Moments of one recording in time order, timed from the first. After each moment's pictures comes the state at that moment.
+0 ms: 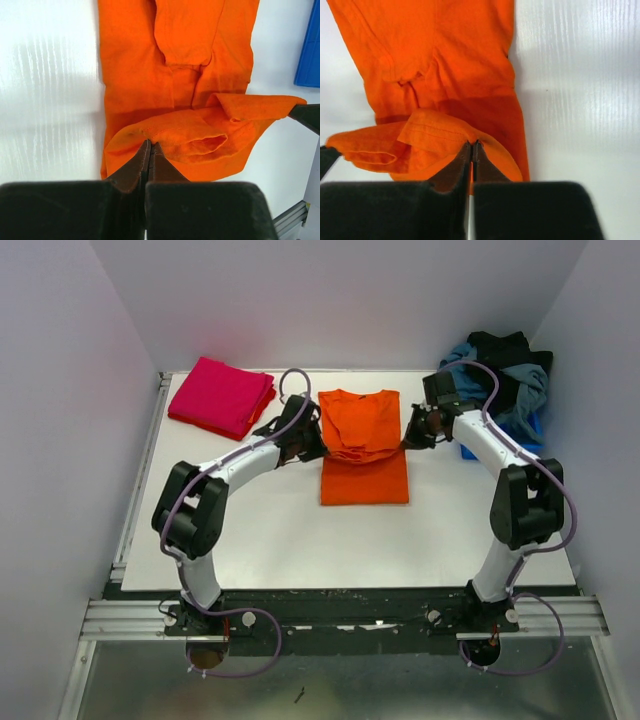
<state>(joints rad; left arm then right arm) -0.51 1.80 1.29 -0.23 0.09 -0.78 0.22 1.80 1.44 -0.64 -0.13 0.51</state>
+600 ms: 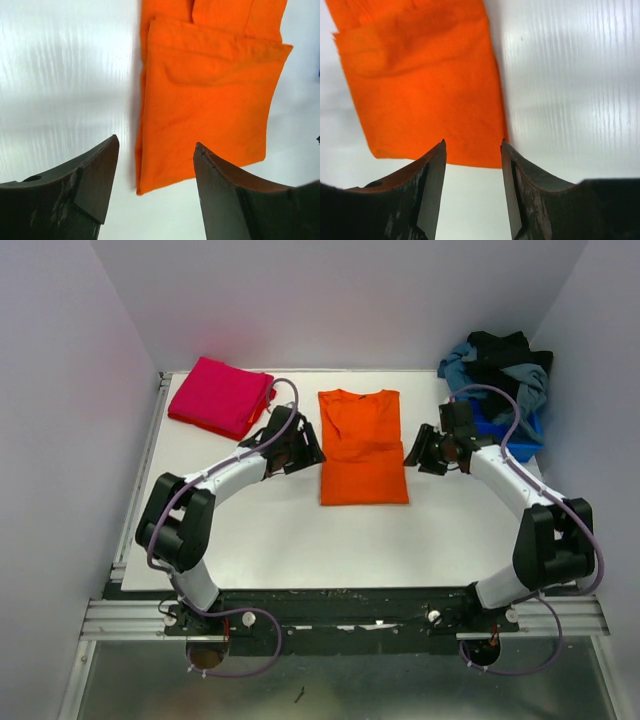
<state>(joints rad) -0.48 1.74 1.18 -0.20 0.08 -0.73 0.20 1.56 1.14 -0.49 -0.13 0.50</state>
